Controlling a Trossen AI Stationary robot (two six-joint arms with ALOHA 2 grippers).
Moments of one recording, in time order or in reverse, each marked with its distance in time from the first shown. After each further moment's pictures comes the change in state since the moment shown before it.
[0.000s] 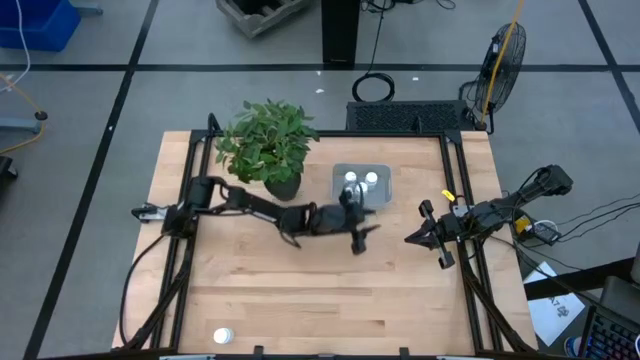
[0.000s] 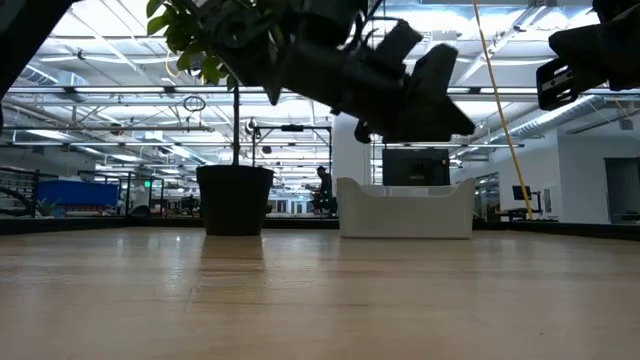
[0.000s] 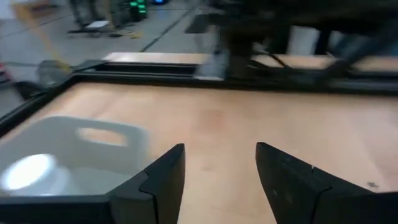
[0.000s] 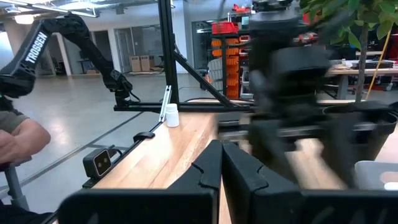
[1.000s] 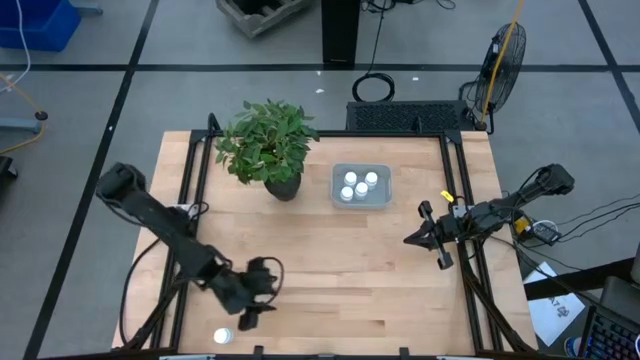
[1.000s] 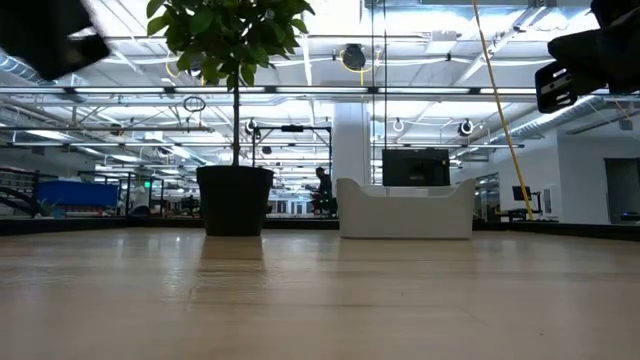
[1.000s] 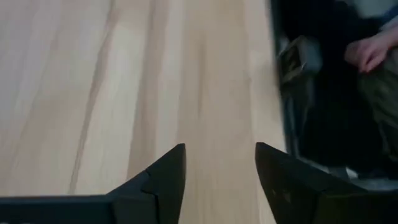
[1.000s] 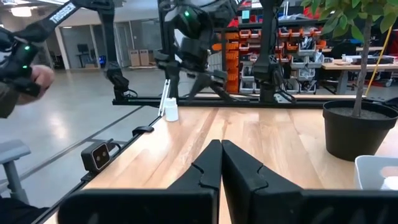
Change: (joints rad) left arm -0.628 -0.672 -0.436 -0.799 0.025 -0.727; right arm 0.000 0.034 0.000 0.008 0.001 0.000
